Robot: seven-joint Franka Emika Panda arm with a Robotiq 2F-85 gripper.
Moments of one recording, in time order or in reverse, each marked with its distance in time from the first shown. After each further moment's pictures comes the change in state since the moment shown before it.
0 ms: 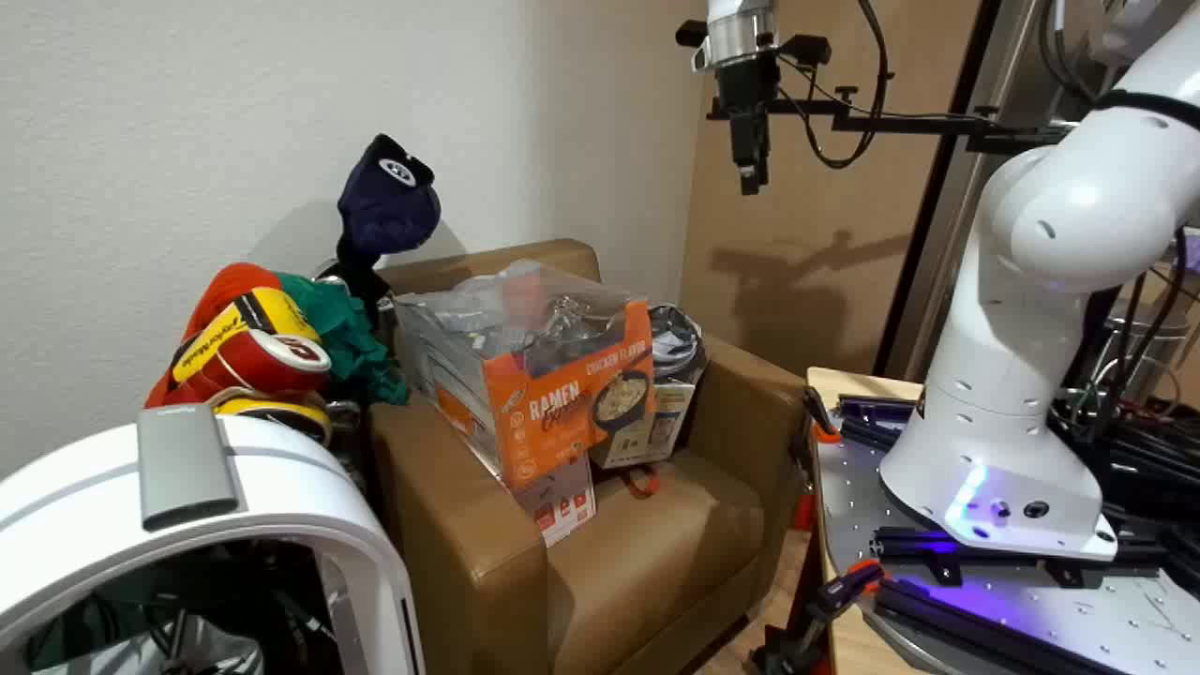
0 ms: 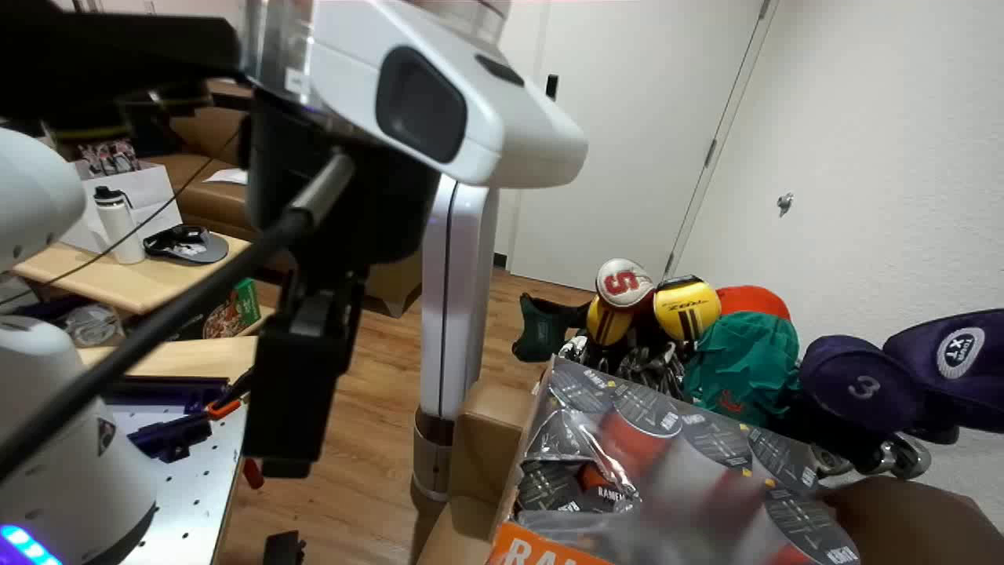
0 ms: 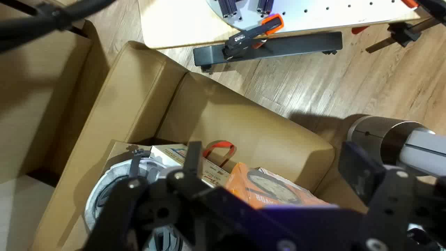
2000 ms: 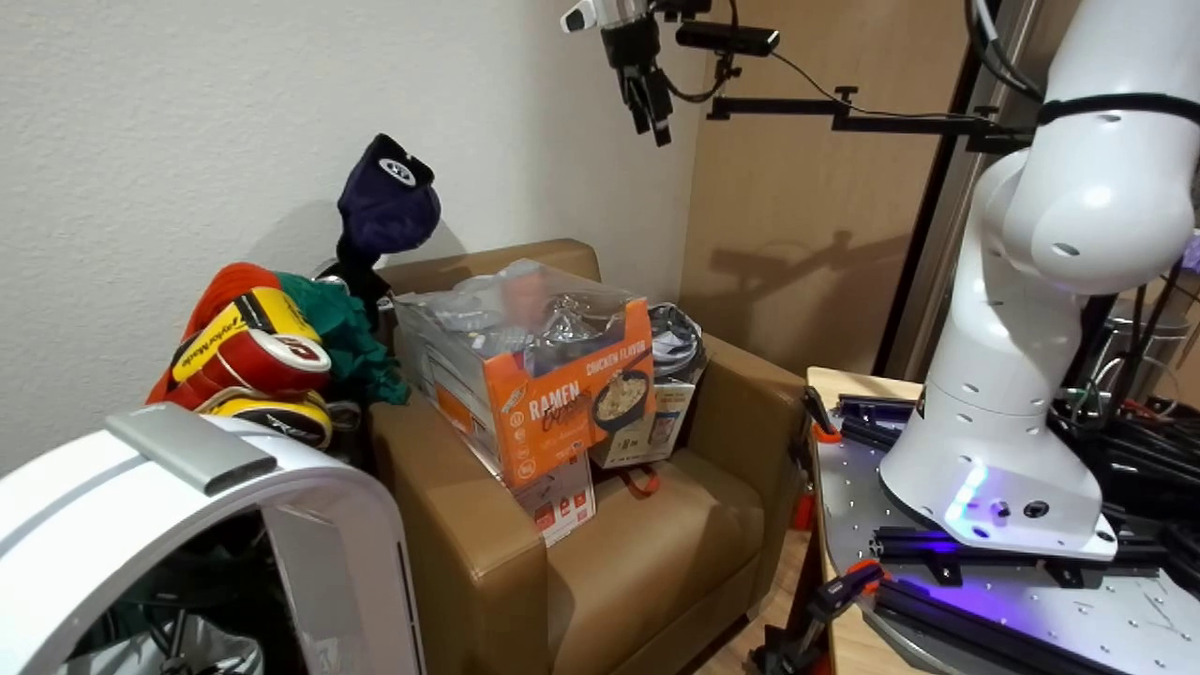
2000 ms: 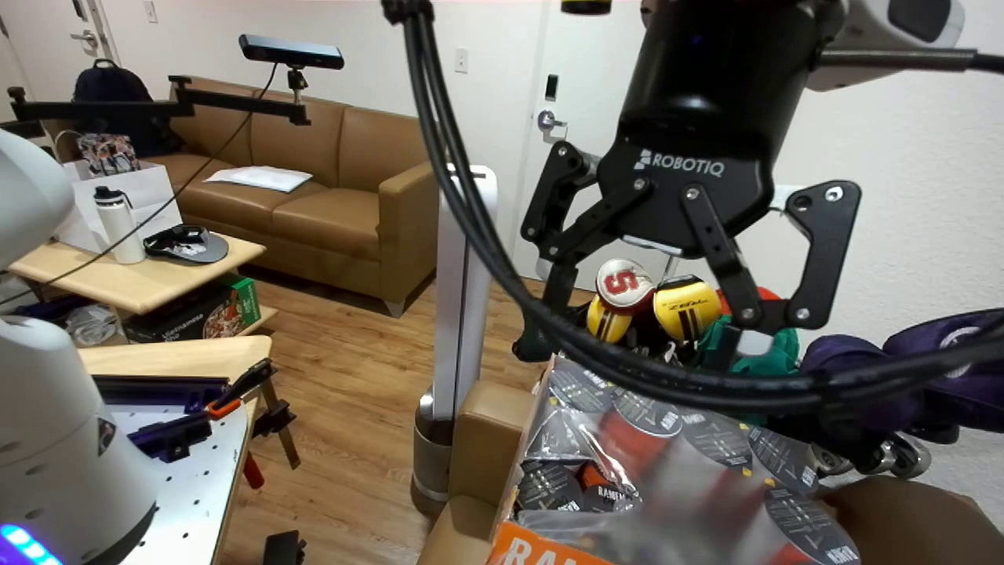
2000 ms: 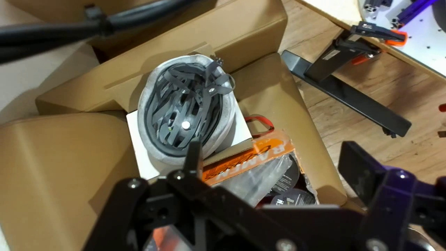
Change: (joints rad) arm 0.118 0.443 0.049 0.508 -0.166 -0.016 -0.521
